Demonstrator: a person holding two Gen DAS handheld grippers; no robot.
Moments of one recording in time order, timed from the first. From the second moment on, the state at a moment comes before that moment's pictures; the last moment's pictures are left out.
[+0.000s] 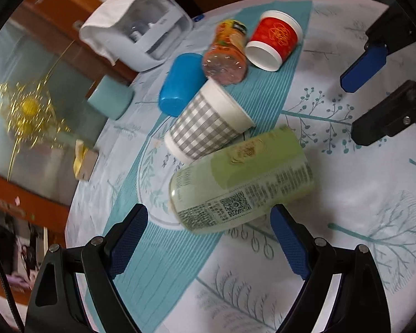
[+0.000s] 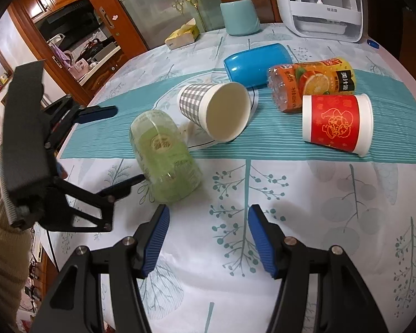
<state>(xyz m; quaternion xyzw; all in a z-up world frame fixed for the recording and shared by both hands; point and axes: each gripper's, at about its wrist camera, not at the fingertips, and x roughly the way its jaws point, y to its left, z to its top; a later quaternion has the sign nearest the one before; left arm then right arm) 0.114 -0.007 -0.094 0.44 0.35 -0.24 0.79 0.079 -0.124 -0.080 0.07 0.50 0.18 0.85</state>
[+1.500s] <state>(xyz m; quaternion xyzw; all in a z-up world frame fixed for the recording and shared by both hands) 0.178 -0.021 -0.068 0.10 0.58 -0.19 0.78 0.075 -0.165 -0.079 0.13 0.48 0.16 0.85</state>
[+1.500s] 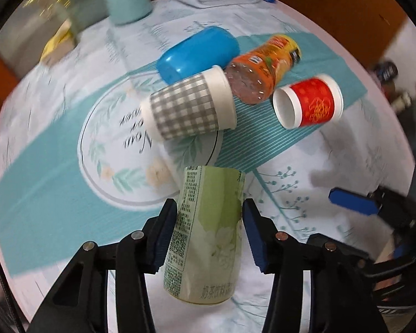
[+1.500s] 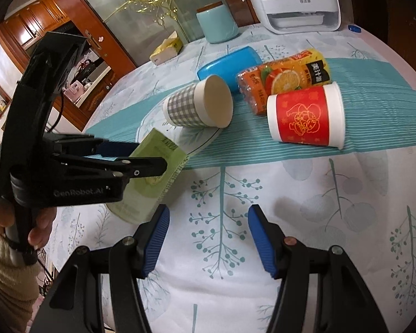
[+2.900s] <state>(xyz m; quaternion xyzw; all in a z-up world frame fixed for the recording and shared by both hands) 0.080 0.003 -0.087 -0.20 0.61 -0.11 0.76 0.020 -0.183 -0.057 0.11 0.48 0.15 0.86</state>
